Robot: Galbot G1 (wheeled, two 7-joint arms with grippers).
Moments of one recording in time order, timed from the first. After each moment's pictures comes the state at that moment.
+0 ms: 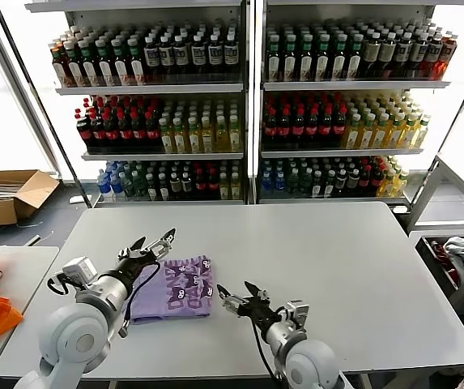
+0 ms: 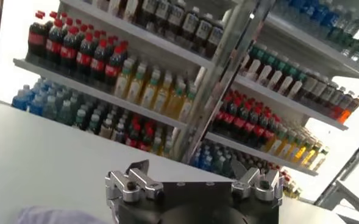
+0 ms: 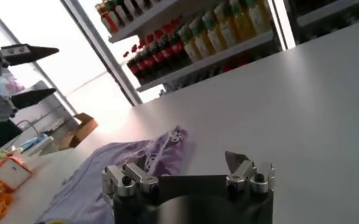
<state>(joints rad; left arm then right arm) 1.16 -1.11 -0.47 -2.15 -1.03 0.55 -0.39 -1.09 1.26 0.01 1.85 0.81 -0.42 0.14</state>
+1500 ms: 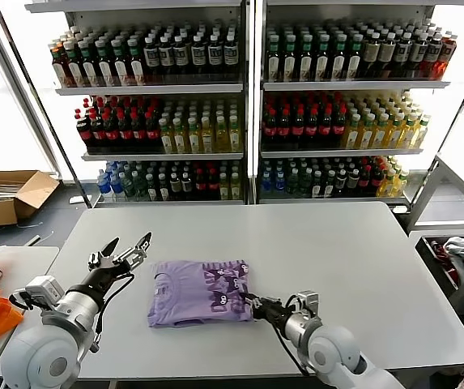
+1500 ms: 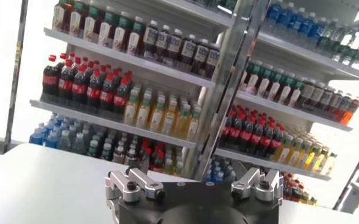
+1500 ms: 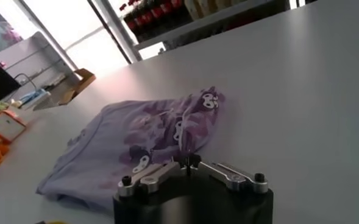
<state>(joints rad) 1.31 -1.11 -0.63 -2.21 -0.89 0.51 -0.22 -1.06 1.02 0.04 1.83 0.95 -0.49 0.06</state>
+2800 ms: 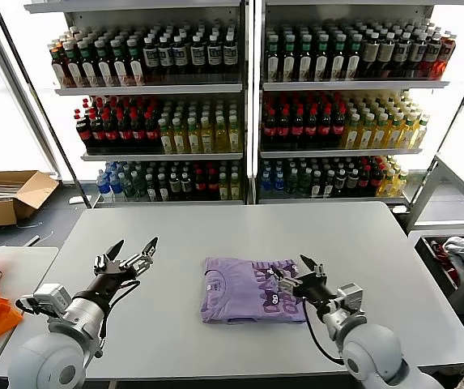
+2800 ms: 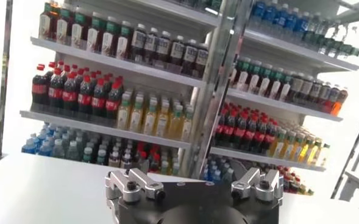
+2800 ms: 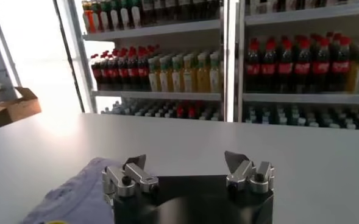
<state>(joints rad) 1.35 -1.11 -0.60 -2.22 -0.79 0.46 -0.16 -1.11 0.98 0.14 1.97 0.63 -0.37 0.13</state>
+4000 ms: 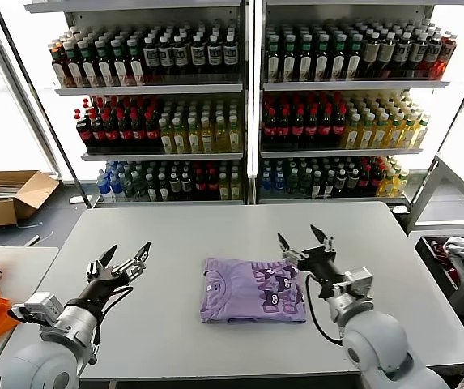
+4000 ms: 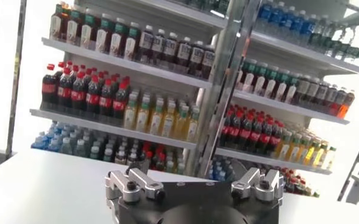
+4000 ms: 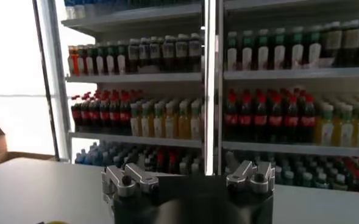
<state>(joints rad) 1.40 -1.14 -0.65 -2.22 -0.77 0.44 -0.11 -1.17 1.04 0.33 2.11 0.54 -0.34 0.16</state>
